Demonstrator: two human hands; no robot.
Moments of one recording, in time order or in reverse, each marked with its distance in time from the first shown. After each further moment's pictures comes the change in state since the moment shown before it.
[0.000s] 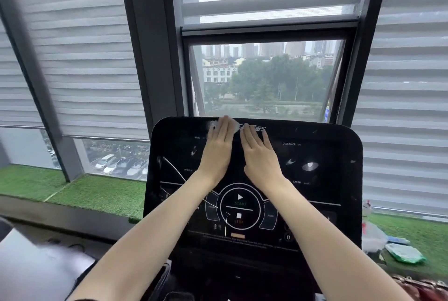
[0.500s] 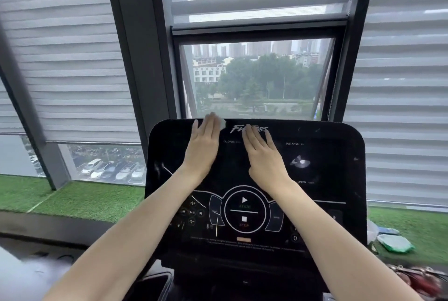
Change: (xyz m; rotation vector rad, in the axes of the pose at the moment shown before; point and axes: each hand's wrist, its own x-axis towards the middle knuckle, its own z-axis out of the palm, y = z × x) left_hand 0.007 -0.042 -0.014 0.296 -0.036 0.091; right_hand 0.001 -0.002 0.004 -0.058 -0.011 0.024
